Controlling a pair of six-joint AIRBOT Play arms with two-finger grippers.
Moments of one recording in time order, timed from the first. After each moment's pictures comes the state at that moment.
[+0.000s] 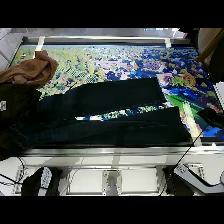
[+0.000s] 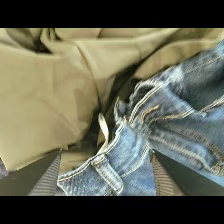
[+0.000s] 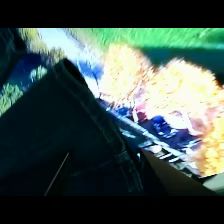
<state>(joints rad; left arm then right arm) 0.60 -0.71 0.72 1.65 -1.00 -1.54 -0.86 -1.14 0.84 -1.00 1.14 1.02</state>
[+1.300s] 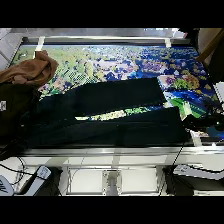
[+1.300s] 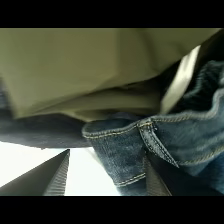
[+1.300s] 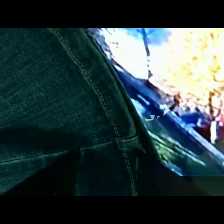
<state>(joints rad) 0.91 -0.98 0.68 1.49 -1.11 -1.39 -0.75 -1.39 0.85 -1.11 1.20 1.00</state>
